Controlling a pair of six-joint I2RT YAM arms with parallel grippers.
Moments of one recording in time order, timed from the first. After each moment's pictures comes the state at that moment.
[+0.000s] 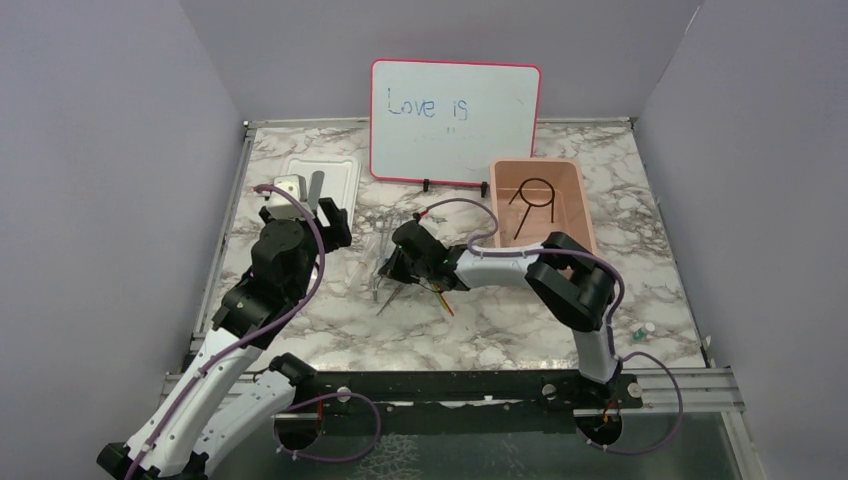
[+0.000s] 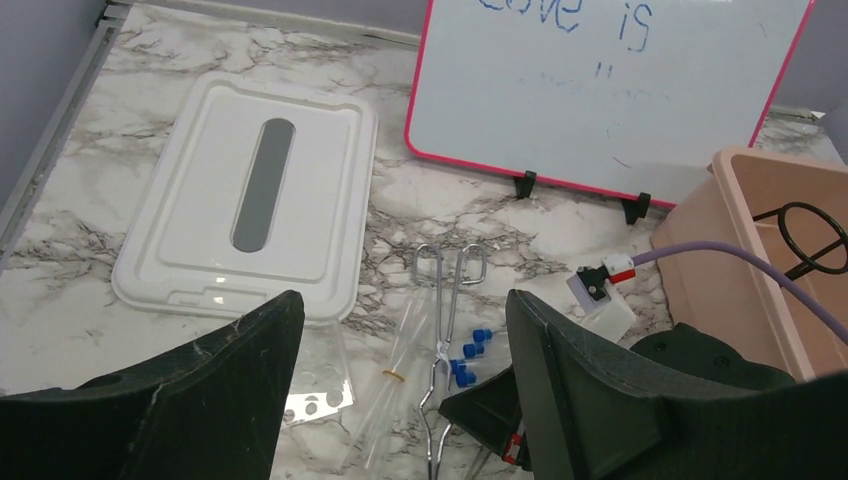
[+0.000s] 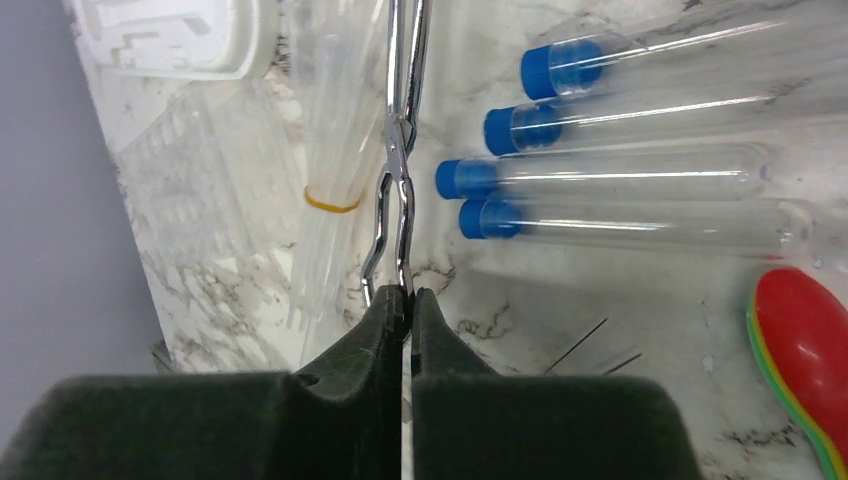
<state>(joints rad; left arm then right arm) -0.54 0.67 0.84 -0.37 -0.47 -0.32 0.99 2.03 1.23 0.07 0.11 1.15</state>
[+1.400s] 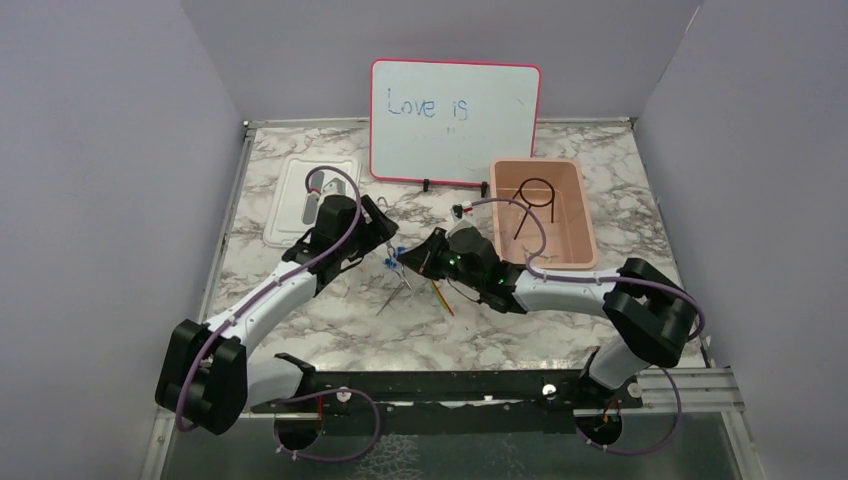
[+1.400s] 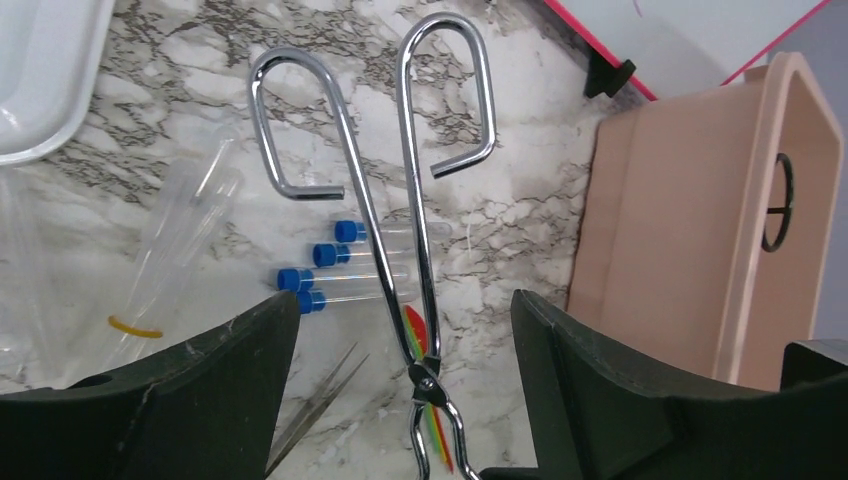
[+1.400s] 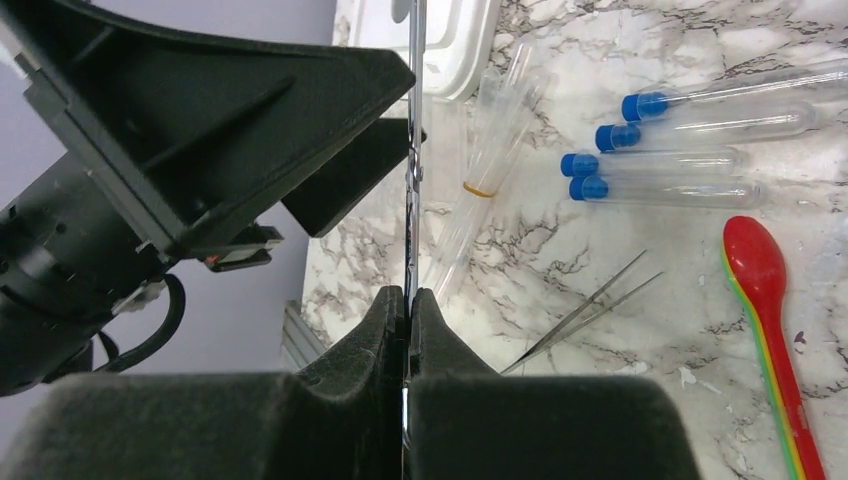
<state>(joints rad) -0.42 1.19 0.71 -0.12 -0.05 -0.87 0.96 1.60 0.79 0.48 0.11 1.06</state>
